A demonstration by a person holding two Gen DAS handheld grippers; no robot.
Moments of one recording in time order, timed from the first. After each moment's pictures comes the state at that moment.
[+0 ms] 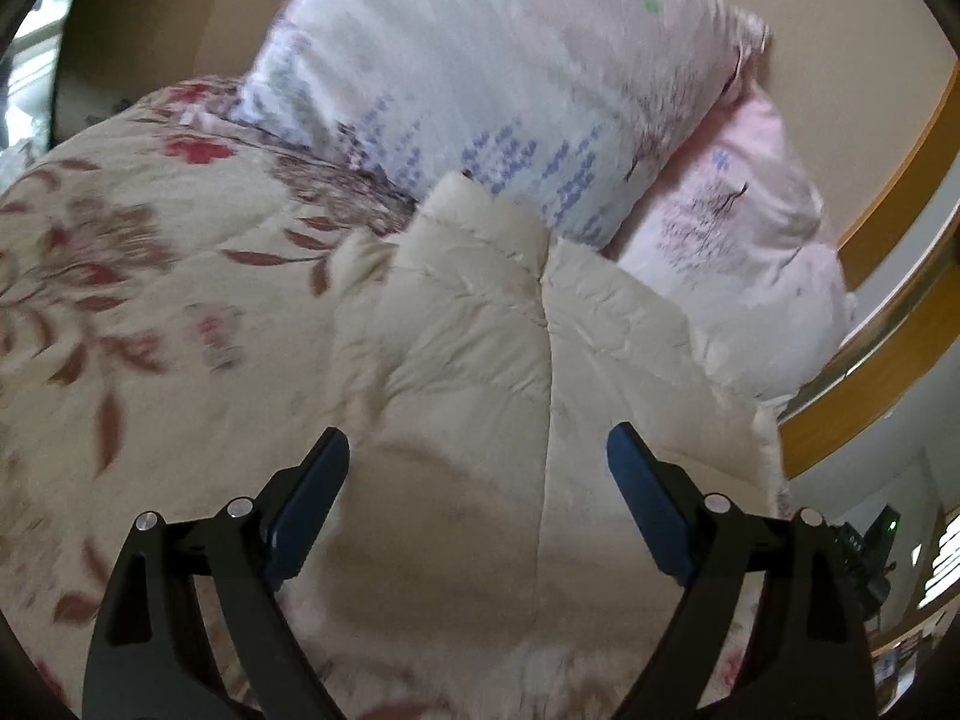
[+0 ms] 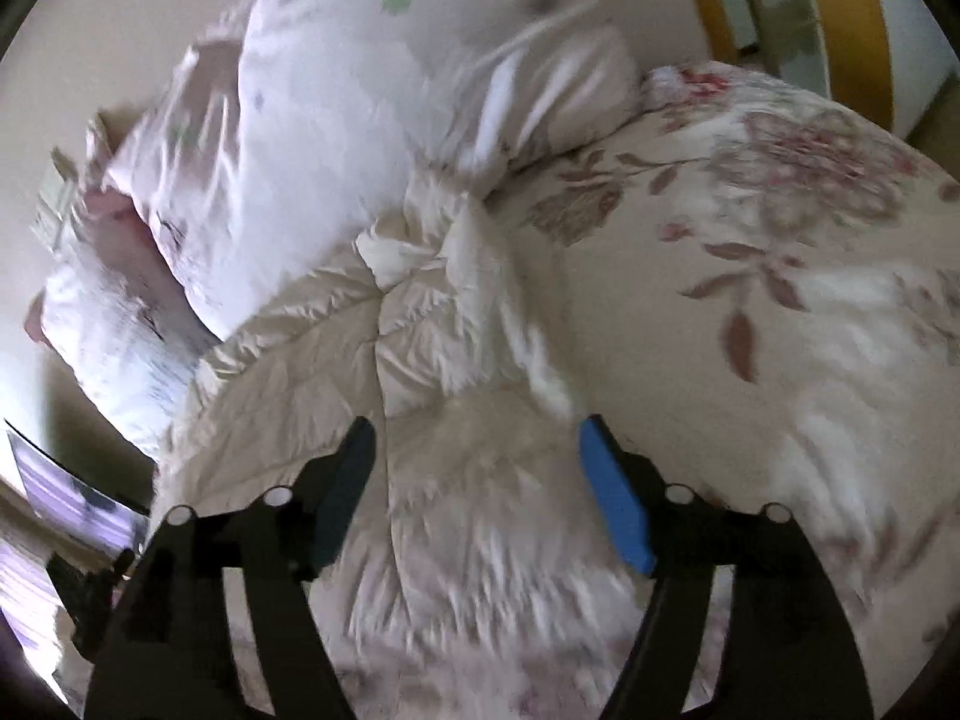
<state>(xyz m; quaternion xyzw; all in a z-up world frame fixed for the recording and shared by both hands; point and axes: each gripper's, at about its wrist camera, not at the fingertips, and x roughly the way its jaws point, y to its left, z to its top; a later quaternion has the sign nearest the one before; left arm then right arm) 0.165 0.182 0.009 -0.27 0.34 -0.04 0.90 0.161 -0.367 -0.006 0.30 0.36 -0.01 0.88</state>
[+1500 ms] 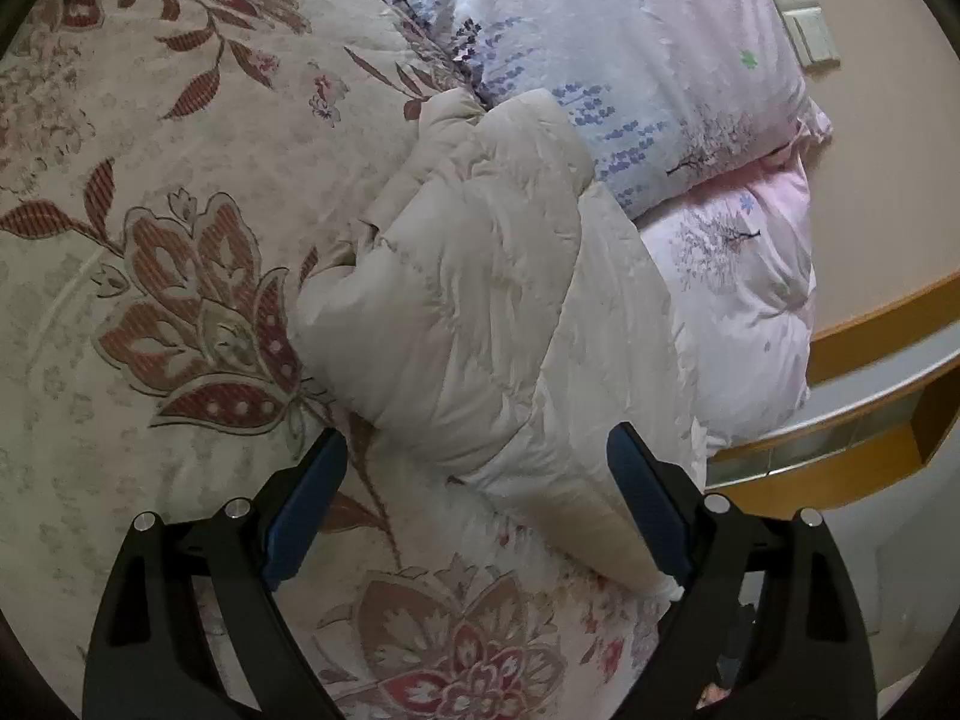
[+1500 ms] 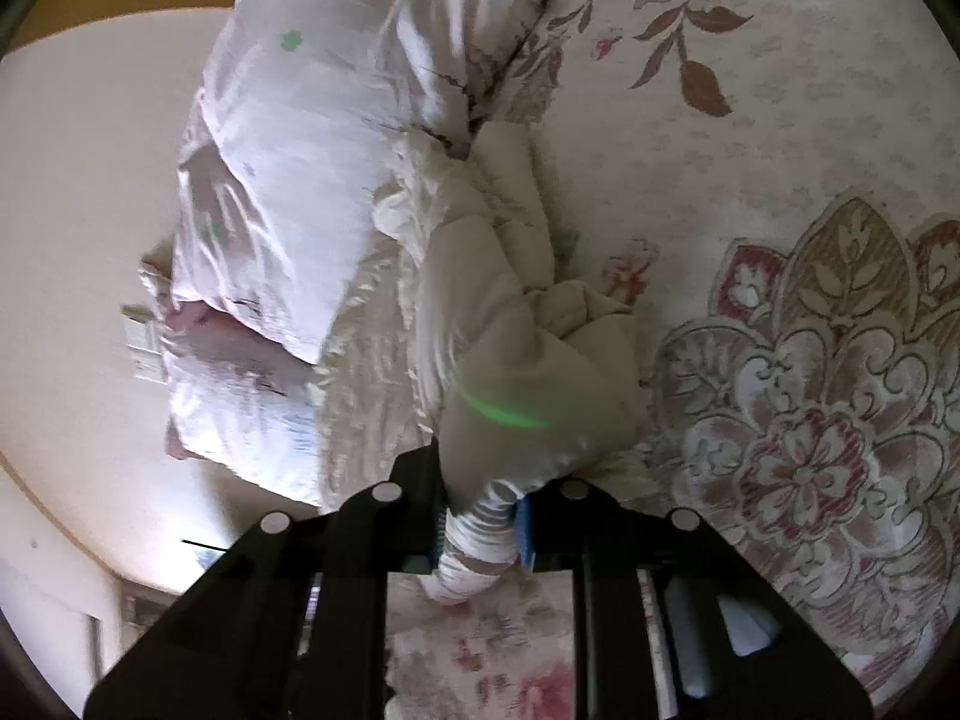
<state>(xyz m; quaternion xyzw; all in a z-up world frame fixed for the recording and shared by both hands) 0.111 0.167 -0.041 -0.46 0.36 -0.03 0.81 0.136 -0.382 -0.065 0.55 0.32 0.09 0.77</state>
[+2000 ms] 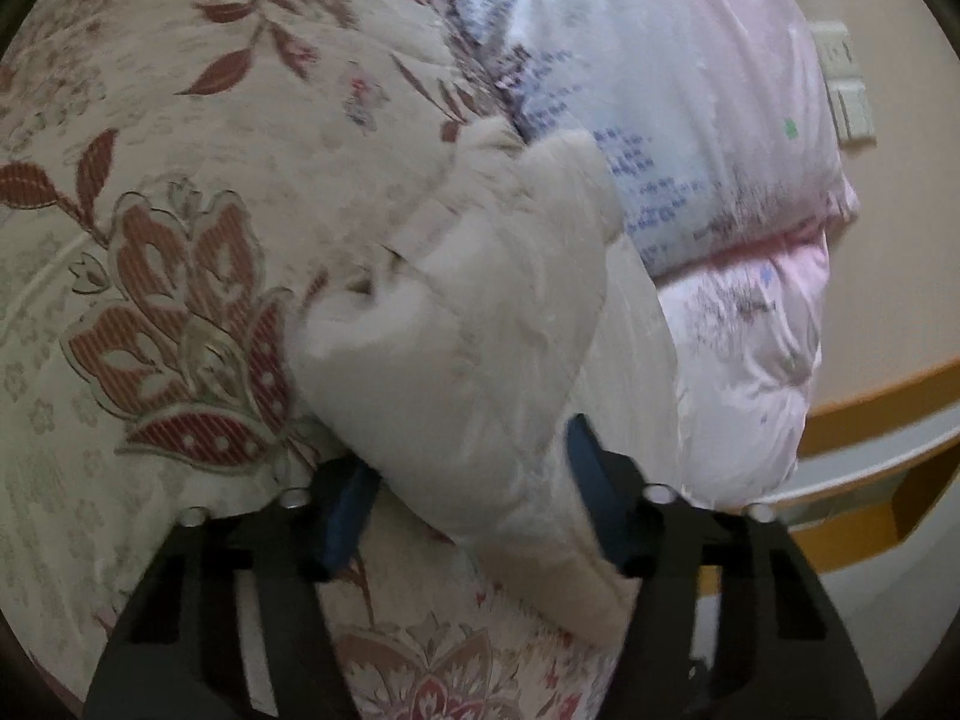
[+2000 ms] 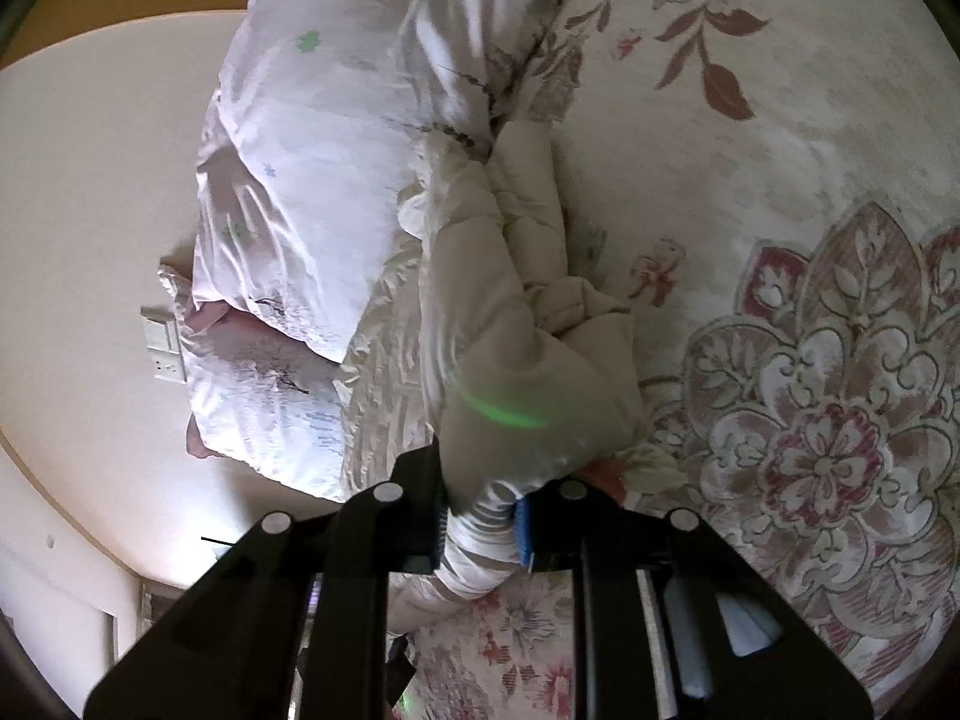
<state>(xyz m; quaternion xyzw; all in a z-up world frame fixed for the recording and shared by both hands) 0.123 0.179 -0.055 -0.52 0.33 0.01 0.79 0.136 -0.384 -0.058 0.55 0.32 0.11 0.76</state>
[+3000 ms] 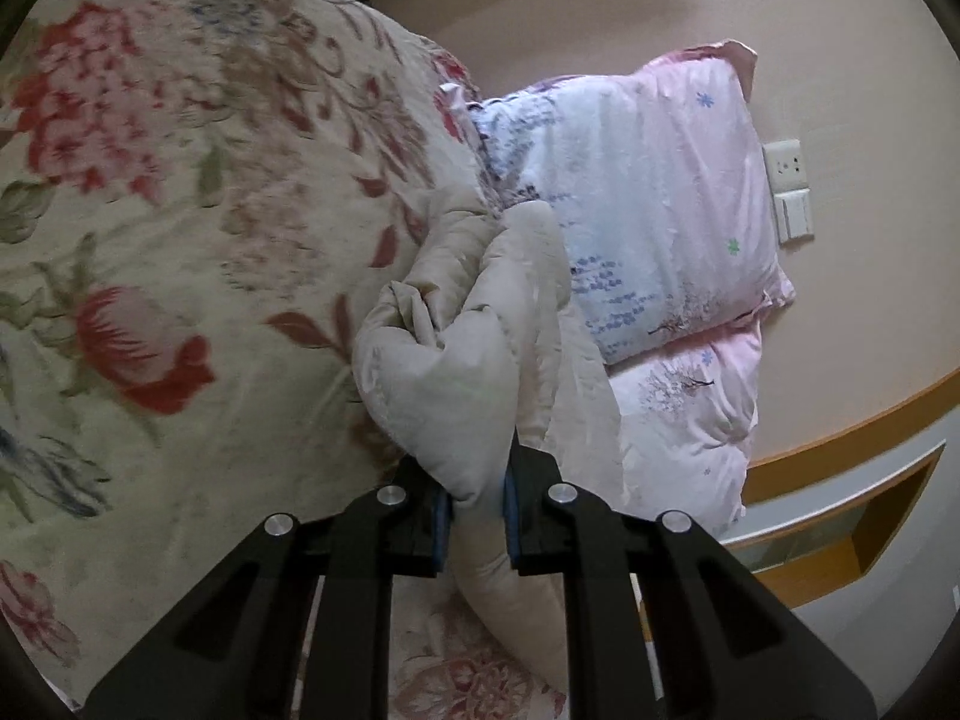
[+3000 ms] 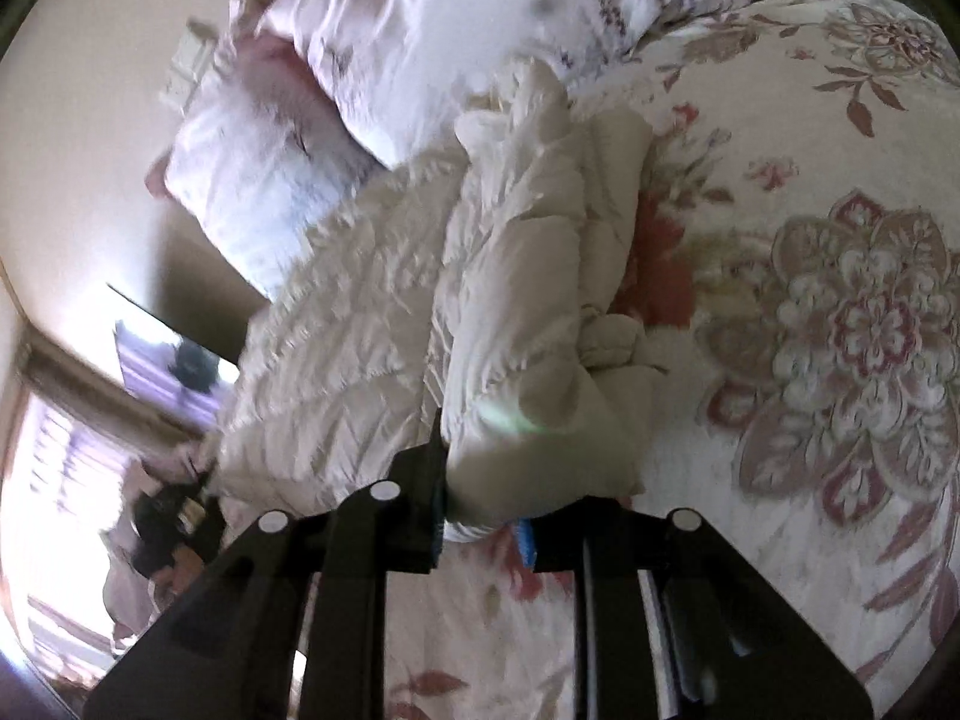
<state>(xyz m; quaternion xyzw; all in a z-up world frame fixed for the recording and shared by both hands) 0.024 0.250 -0.043 -0.55 0.24 0.01 0.80 0.088 -0.291 -0.033 0.28 0.43 0.18 0.84</state>
